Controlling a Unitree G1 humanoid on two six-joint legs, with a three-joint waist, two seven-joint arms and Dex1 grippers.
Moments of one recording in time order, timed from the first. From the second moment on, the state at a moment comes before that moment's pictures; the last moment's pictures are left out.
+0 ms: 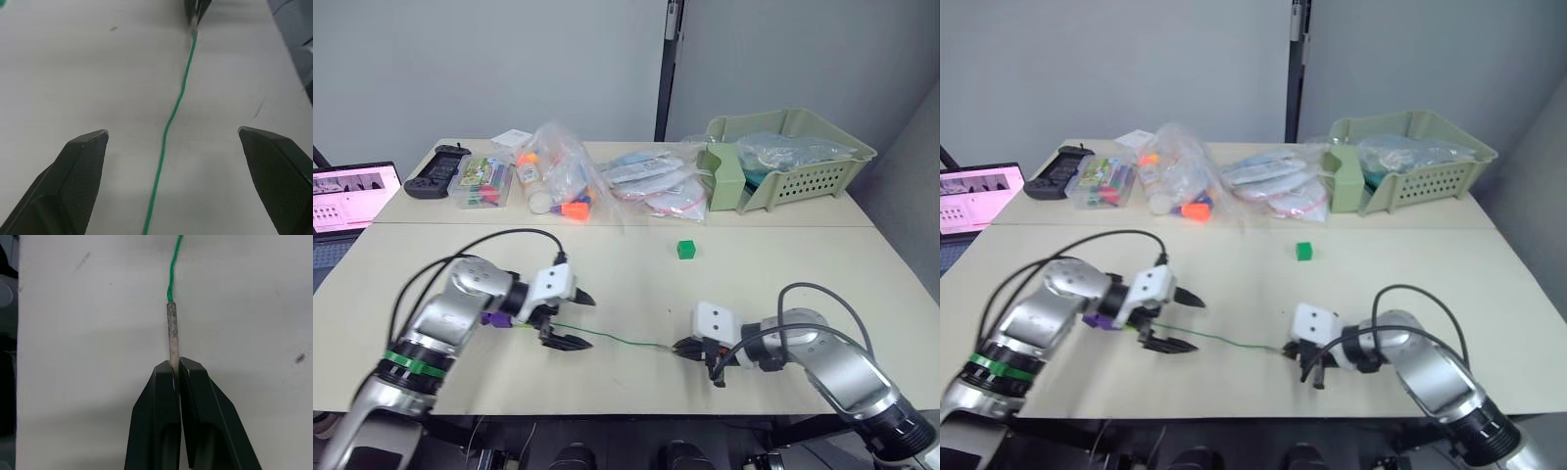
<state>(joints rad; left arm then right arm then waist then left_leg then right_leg) -0.55 0.67 -0.29 0.02 -0.17 0.30 -1.36 -0.35 -0.77 0.36 -0.40 0.17 0.61 1.02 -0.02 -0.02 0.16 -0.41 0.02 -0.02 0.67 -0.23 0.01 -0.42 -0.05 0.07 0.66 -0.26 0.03</state>
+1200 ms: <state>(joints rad) -0.67 0.45 -0.52 -0.06 0.00 0.50 -1.19 -0.41 -0.77 0.39 -0.42 0.14 0.77 0.99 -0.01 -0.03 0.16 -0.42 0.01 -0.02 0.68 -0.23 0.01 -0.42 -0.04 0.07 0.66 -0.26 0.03</state>
